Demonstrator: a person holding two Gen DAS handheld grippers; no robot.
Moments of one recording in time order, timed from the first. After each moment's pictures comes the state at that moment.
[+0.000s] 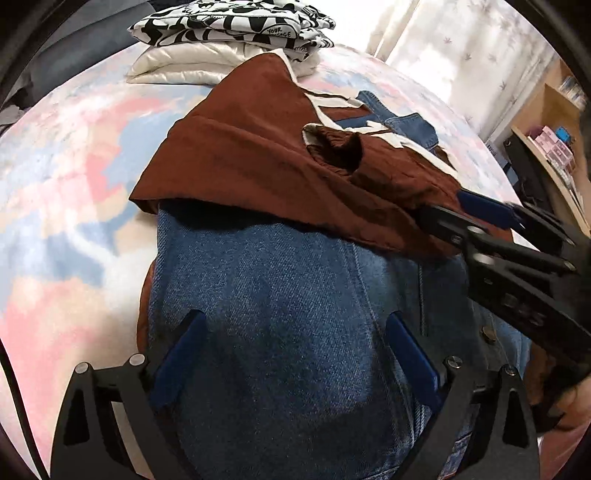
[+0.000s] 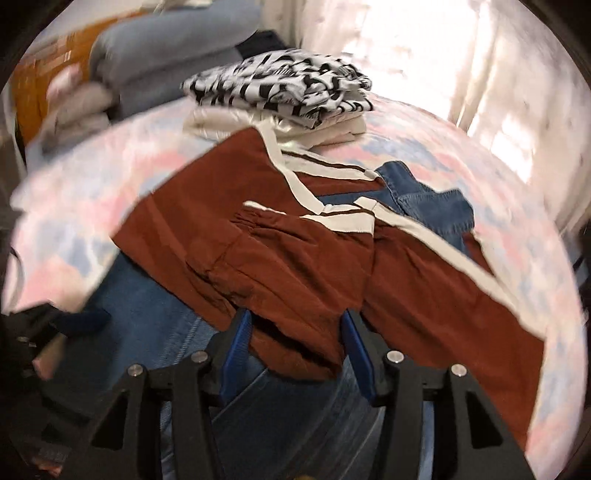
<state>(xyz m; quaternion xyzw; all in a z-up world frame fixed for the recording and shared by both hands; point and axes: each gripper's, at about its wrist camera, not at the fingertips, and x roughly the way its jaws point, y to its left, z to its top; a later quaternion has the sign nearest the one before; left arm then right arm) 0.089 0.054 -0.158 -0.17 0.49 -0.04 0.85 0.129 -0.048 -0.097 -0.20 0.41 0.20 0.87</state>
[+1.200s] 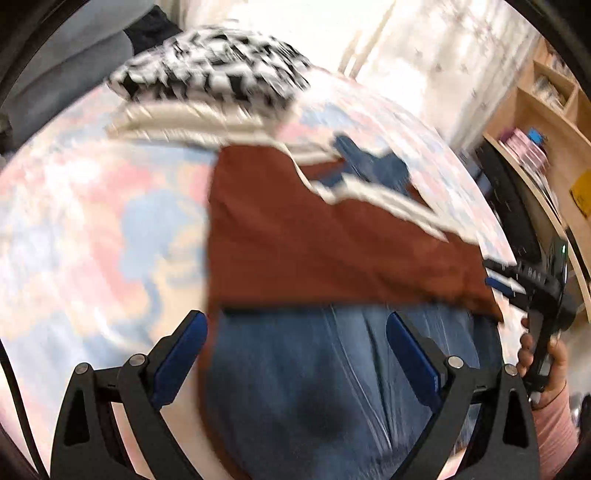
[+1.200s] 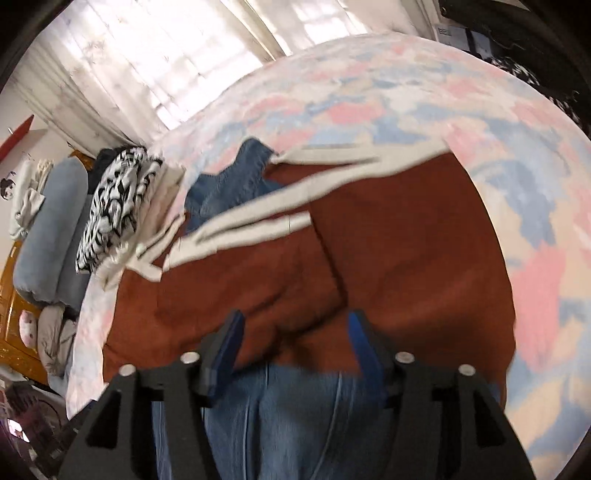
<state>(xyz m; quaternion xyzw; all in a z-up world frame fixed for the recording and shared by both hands) 0.133 0.100 -0.082 -0.15 0.46 -0.08 0.87 0.169 -0.301 -0.093 0.22 0.46 0.05 0.86</state>
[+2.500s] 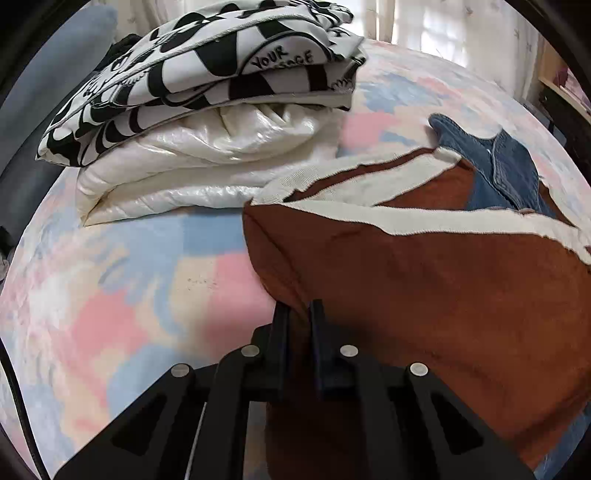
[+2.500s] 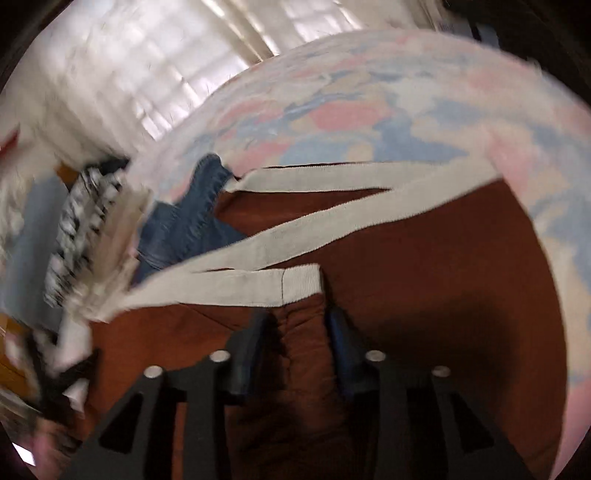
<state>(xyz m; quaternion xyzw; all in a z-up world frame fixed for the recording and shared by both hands) 0.320 0.090 -0.167 0.01 0.49 0.01 0.87 0.257 -0.326 -0.150 0.24 0.45 0.04 0.86</state>
